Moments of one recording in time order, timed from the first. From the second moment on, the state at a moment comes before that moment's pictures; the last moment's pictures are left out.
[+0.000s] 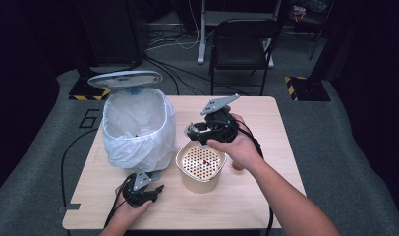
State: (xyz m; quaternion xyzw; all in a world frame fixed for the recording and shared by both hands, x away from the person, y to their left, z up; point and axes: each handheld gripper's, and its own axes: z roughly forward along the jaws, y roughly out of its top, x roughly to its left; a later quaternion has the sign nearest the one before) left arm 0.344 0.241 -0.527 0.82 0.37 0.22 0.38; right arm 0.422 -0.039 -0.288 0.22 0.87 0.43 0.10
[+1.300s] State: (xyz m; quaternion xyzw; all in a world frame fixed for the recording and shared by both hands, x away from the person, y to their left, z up) left arm 0.343 0.240 -0.527 0.81 0.38 0.21 0.39; right arm 0.445 0.019 -0.247 0.21 0.86 0.46 0.10
